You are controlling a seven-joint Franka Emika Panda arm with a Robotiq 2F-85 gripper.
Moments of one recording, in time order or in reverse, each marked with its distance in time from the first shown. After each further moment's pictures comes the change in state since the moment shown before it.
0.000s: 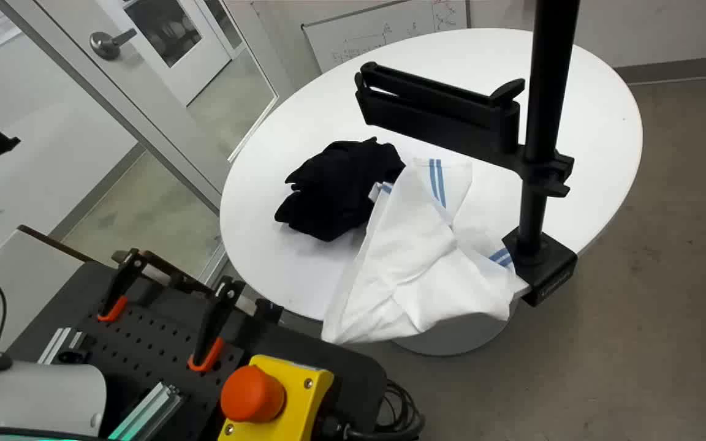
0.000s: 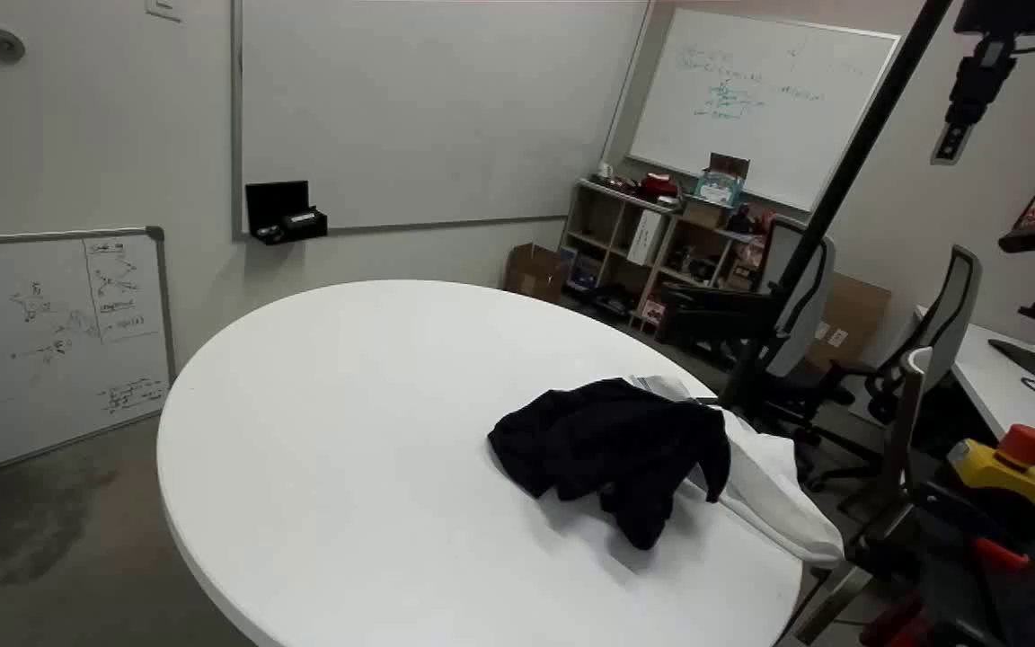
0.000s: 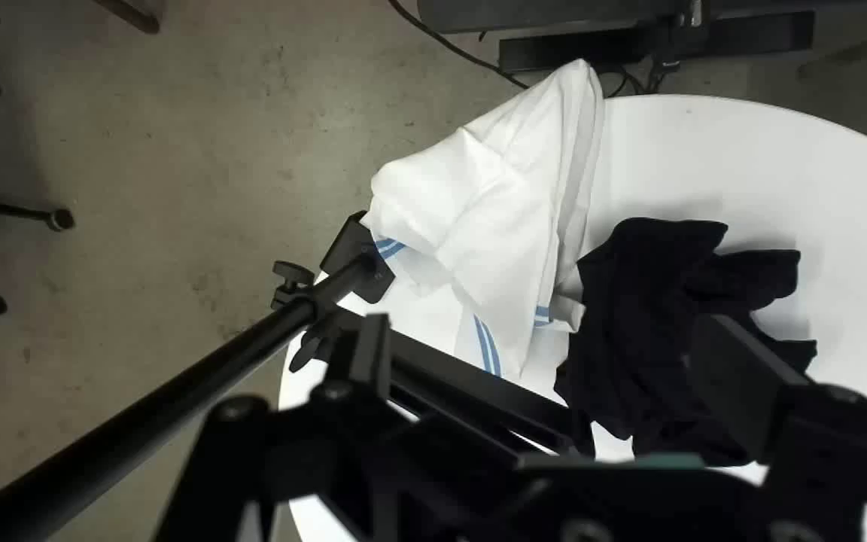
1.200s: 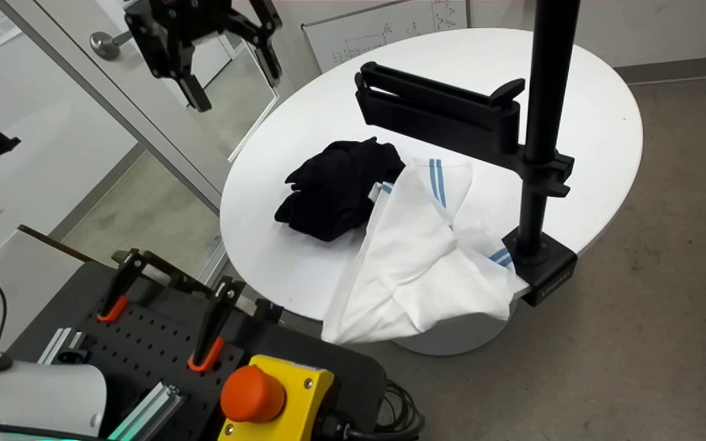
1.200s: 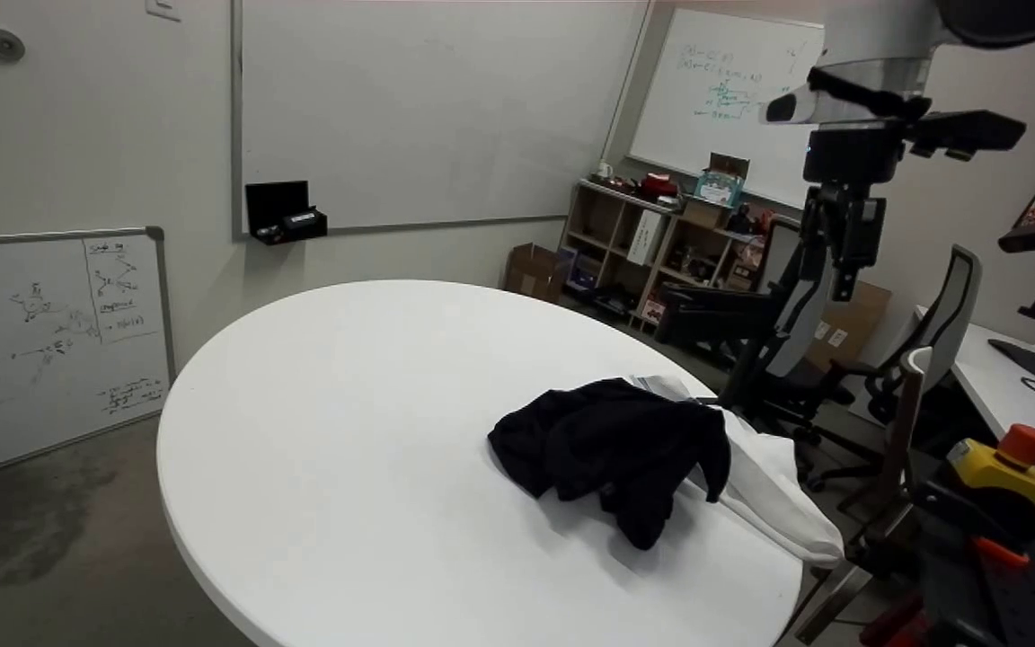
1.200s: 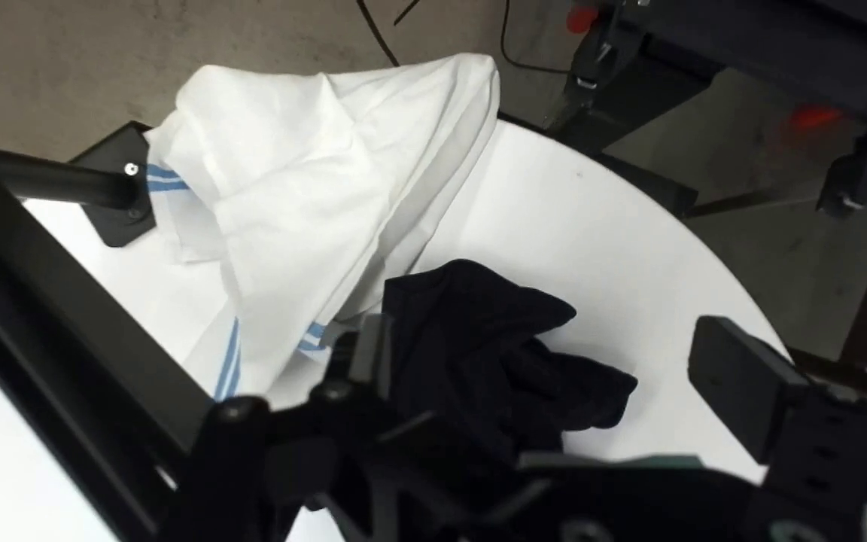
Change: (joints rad) arm 0.166 0.396 0.024 -0.040 0.098 0.228 -0.250
